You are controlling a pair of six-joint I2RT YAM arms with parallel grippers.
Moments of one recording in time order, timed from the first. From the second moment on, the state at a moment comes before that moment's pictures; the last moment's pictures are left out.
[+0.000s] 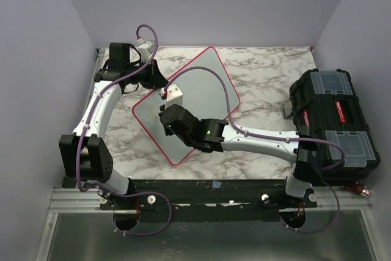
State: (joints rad) left arm -0.08 1.52 1.40 -0.59 0.84 -0.01; right arm 1.26 1.76 1.51 -0.23 0.57 0.43
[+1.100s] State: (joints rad) left arm -0.09 1.52 1.40 -0.59 0.84 -0.01; right arm 1.26 1.73 1.50 -0.24 0.43 0.44
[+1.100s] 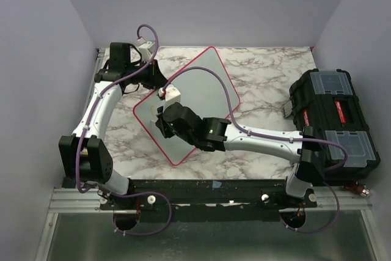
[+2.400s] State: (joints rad) left arm -0.13 1.49 1.42 -0.63 0.82 -0.03; right arm 1.20 1.46 1.34 -0.21 0.55 0.36
